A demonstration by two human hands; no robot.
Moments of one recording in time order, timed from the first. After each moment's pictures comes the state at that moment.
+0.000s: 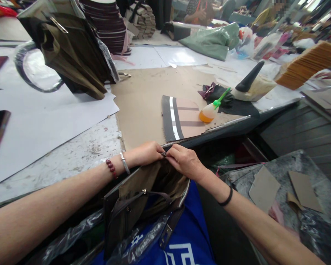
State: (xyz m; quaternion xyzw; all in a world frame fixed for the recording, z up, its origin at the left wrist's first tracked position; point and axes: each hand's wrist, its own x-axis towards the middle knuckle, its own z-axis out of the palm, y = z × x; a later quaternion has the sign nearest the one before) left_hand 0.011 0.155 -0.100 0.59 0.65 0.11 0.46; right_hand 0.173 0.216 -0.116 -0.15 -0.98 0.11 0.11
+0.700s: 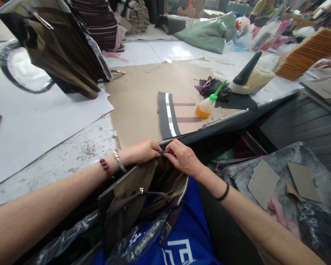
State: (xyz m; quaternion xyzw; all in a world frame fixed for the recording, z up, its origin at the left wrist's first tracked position) left_hand 0.011 0.155 -0.105 0.58 0.65 0.11 0.48; right_hand 0.180 0.220 -0.127 -0.19 -0.95 0.20 0.15
